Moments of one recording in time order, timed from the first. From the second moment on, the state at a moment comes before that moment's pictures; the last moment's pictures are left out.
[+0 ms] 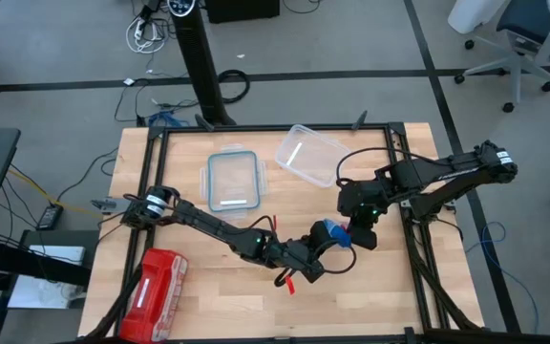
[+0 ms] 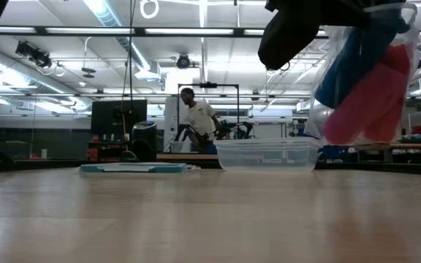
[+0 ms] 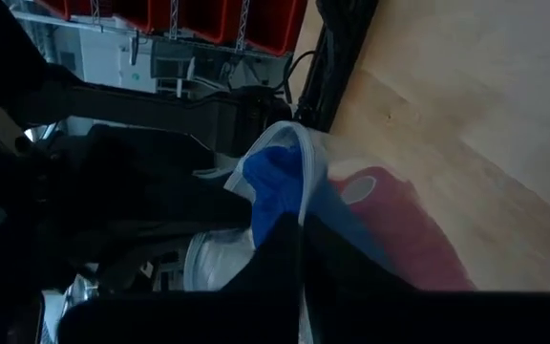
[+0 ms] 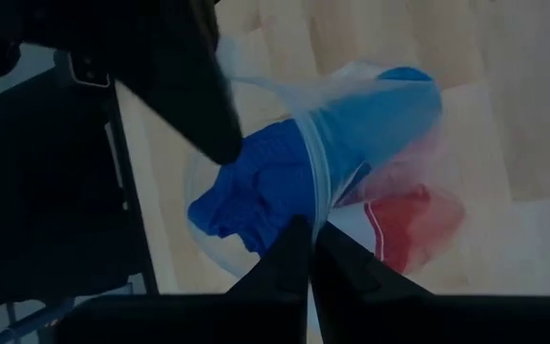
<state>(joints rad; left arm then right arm) -0.34 2.13 1.65 0.14 -0.60 1.19 0.21 1.24 1.20 -1.08 -0.19 0.52</state>
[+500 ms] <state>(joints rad) -0.34 2.13 1.68 0.14 -0.62 0.75 0.19 1.23 1.20 -1.09 -0.21 0.48</state>
